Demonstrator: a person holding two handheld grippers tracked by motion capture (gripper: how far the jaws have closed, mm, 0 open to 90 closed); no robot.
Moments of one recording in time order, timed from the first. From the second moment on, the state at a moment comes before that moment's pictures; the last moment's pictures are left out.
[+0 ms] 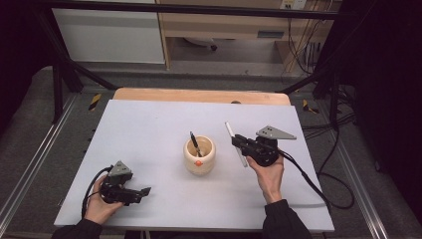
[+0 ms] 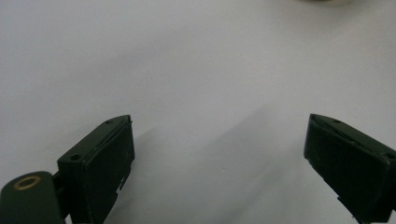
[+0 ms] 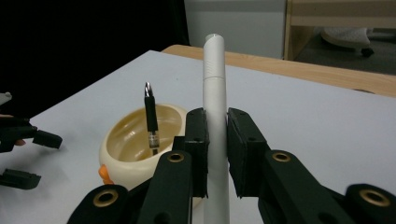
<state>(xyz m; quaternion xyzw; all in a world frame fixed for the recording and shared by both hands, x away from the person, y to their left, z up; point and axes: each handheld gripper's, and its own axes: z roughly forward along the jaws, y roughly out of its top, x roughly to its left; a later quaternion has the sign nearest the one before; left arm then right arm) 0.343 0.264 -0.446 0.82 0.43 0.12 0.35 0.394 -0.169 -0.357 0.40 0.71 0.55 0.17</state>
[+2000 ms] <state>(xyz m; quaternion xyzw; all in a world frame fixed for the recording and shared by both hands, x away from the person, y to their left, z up) 0.342 0.266 -0.445 0.82 0.43 0.12 0.36 0.441 -0.077 -0.355 0.38 0.65 0.63 0.17</state>
